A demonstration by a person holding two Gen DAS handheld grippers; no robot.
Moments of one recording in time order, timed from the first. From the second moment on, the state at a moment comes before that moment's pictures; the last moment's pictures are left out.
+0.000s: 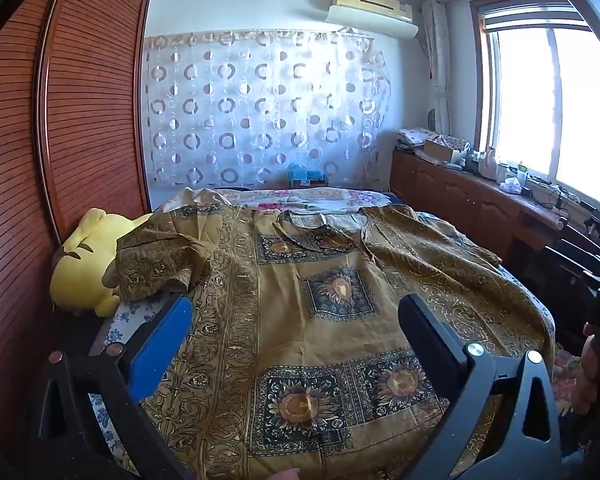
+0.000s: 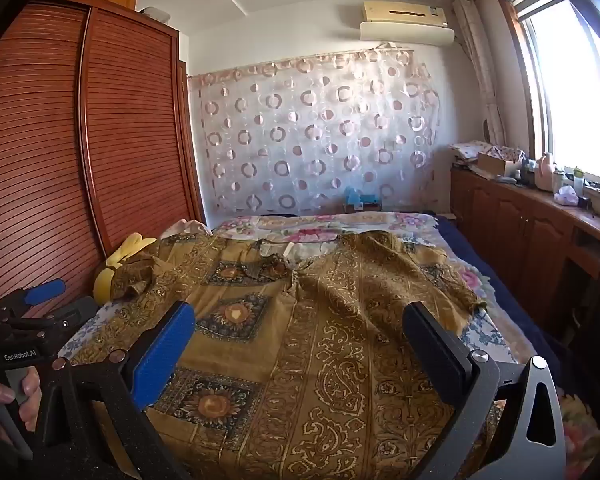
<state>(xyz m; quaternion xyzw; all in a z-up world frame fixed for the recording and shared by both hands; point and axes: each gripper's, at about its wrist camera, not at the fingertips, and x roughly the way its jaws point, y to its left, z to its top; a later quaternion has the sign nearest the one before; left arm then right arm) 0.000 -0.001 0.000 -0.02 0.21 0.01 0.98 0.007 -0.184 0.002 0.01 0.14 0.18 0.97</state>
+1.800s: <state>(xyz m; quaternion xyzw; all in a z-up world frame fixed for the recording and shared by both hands) -0.012 -0.005 0.013 -0.01 0.20 0.01 0.98 0.007 -0.183 0.001 0.00 0.14 0.18 0.97</state>
